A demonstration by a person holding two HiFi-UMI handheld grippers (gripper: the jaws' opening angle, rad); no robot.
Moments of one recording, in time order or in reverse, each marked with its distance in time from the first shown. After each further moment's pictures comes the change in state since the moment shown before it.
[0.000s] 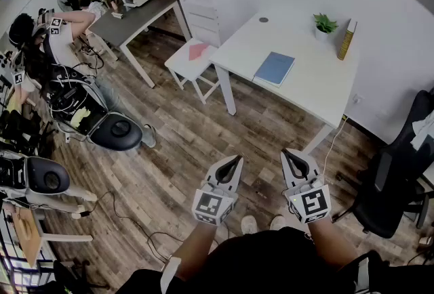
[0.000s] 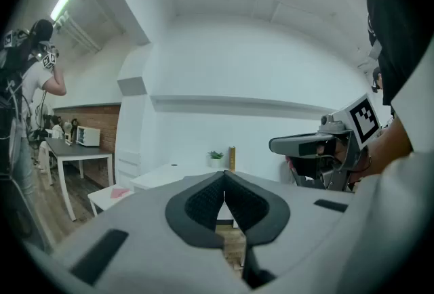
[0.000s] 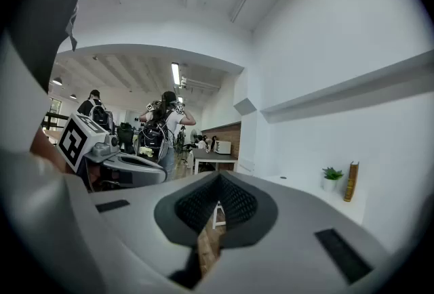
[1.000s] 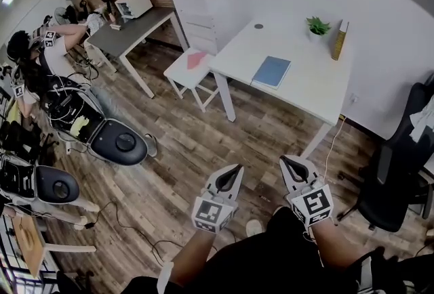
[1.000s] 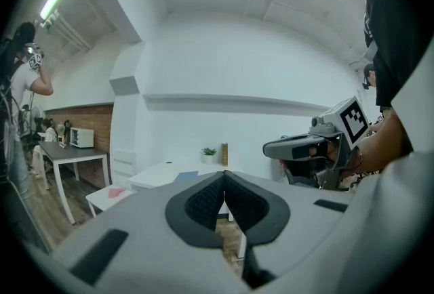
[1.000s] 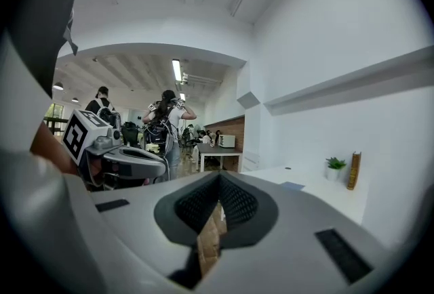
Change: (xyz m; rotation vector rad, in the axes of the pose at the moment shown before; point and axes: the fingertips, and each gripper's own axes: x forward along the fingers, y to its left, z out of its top) left arm -0.036 -0.014 -0.003 0.038 0.022 -0.053; right arm -0.018 0.028 -0.013 0.025 0.050 0.037
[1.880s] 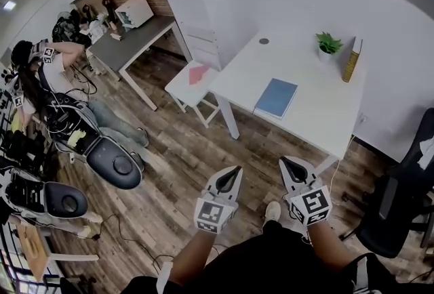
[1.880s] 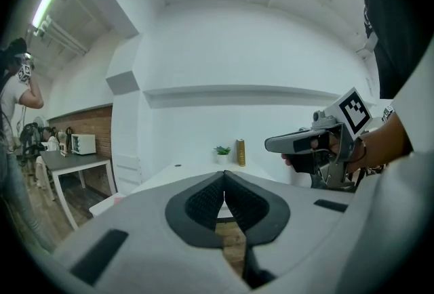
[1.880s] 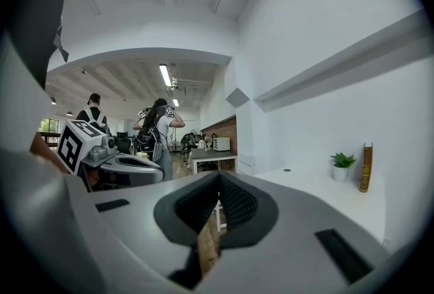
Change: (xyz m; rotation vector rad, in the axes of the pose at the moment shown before) left arm 0.137 0.091 0.013 0.046 0.048 0.062; right arm 0.119 -0.120 0.008 0.086 -0.024 0.001
